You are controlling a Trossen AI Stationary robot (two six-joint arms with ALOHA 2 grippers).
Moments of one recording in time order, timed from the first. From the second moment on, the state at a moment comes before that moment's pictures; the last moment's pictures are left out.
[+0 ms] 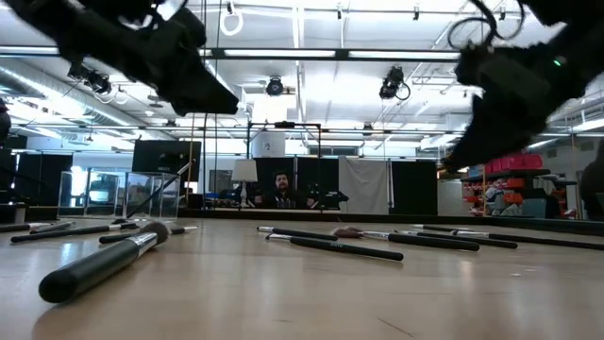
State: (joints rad) left arm -0.01 1.04 0.42 0.30 -0.24 -0.11; right arm 0.42 1.29 0.56 -0.25 0.62 0.82
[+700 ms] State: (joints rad) left arm -0.14 1.20 0.27 0.76 -0.29 -0.09; right arm 0.59 1.50 0.40 -0.29 0.70 1.20
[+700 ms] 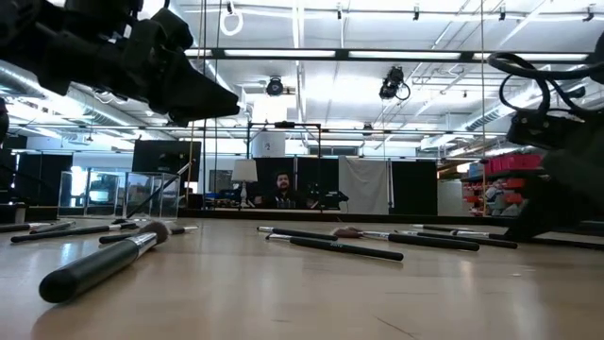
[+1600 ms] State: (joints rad) left arm -0.16 1.31 0.27 0.94 -0.14 0.11; right arm 0.60 1.56 0.37 0.39 0.98 0.84
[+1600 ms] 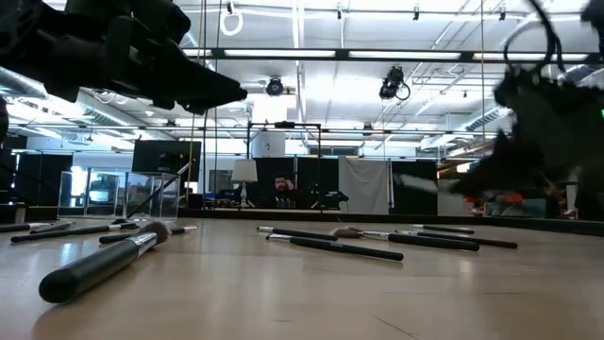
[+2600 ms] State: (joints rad) left arm -0.16 1.67 0.59 1.32 0.10 0.17; right arm 0.41 1.71 0.61 1.26 0.50 -0.17
